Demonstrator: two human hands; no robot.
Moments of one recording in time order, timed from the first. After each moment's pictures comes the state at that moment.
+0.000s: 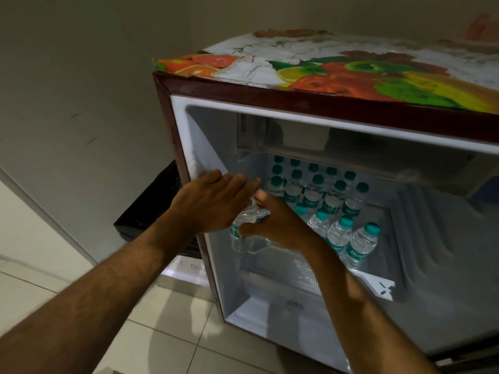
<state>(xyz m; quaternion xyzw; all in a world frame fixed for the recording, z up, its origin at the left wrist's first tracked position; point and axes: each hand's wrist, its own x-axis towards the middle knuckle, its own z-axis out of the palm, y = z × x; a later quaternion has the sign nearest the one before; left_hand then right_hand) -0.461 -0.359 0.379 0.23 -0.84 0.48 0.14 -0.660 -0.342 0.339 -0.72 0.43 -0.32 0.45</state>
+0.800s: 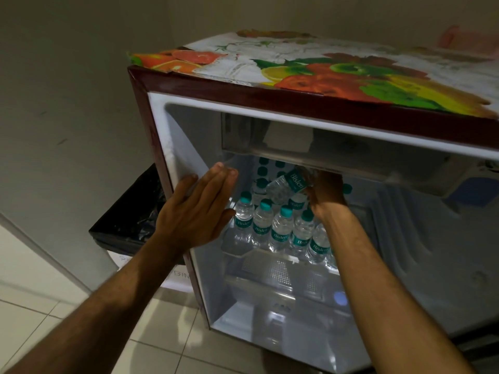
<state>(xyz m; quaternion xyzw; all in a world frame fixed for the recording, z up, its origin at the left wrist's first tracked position) -0.467 -0.354 0.349 0.34 -0.76 0.46 0.29 -0.747 -0.411 0.349 -0.31 0.52 -0.65 0.45</state>
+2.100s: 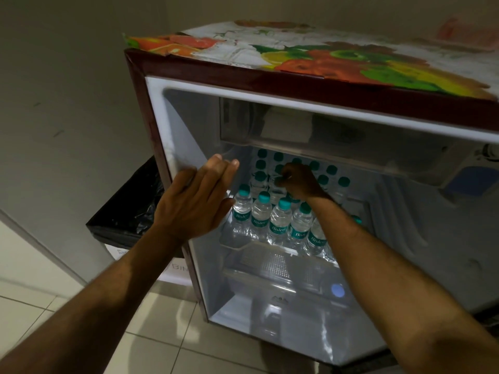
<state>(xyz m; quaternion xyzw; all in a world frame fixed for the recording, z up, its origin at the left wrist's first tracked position) -0.468 -0.354 0.350 0.36 -0.76 0.47 0.27 -0.753 -0.455 0.310 -0.66 0.67 -0.26 0.21</state>
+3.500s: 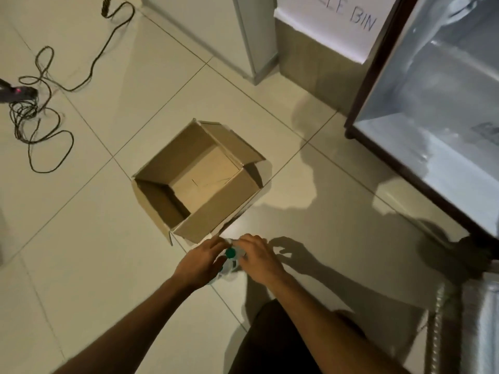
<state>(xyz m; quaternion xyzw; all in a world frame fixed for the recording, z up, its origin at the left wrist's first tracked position) -0.304 0.188 -0.086 0.74 -0.61 -0.27 -0.04 -0.464 0.090 -0.124 -0.79 0.34 0.05 0.51</state>
